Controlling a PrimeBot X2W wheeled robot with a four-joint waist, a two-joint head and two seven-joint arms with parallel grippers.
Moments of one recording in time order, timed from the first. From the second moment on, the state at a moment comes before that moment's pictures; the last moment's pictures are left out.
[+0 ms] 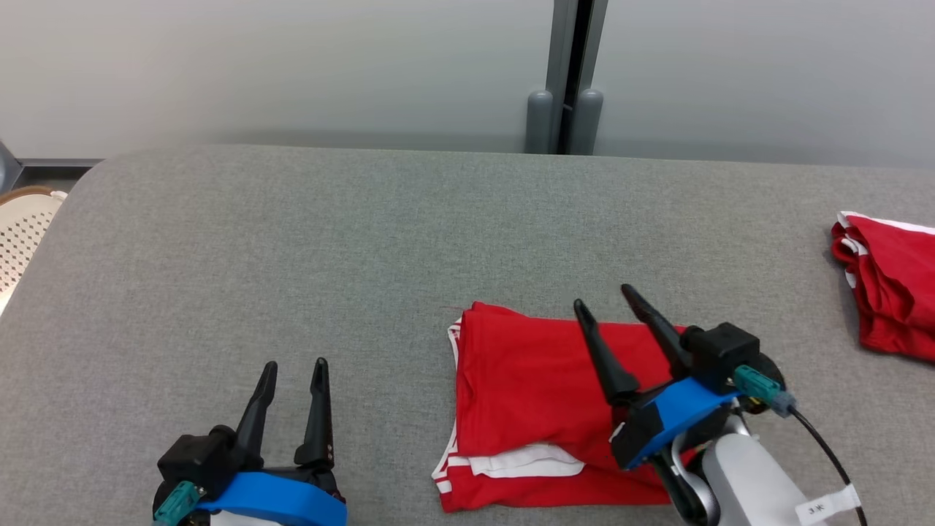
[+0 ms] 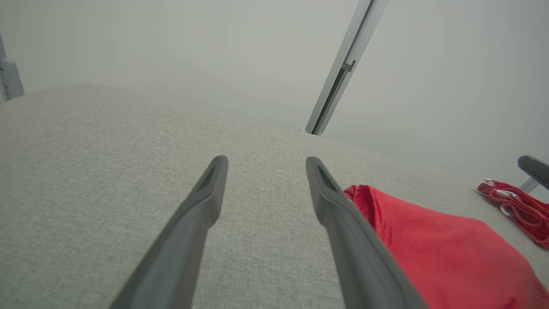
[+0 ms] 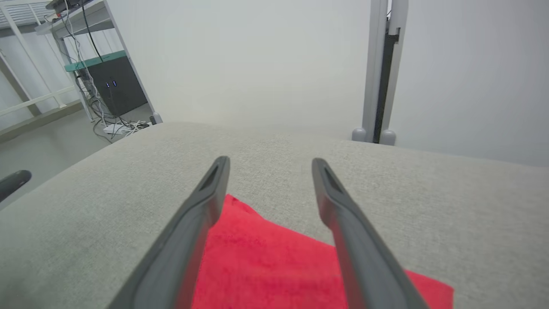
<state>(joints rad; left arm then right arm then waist) -0.05 0.10 -0.18 0.30 -0.43 -0.12 -0.26 -0.35 -0.05 0.32 0.45 0.28 0.13 -0.20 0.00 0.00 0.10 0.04</state>
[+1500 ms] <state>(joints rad) -0.02 0.07 -0.18 0.36 -0.36 -0.12 -0.26 -0.10 -0.05 0.04 0.38 0.11 0.13 -0.24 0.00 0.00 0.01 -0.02</state>
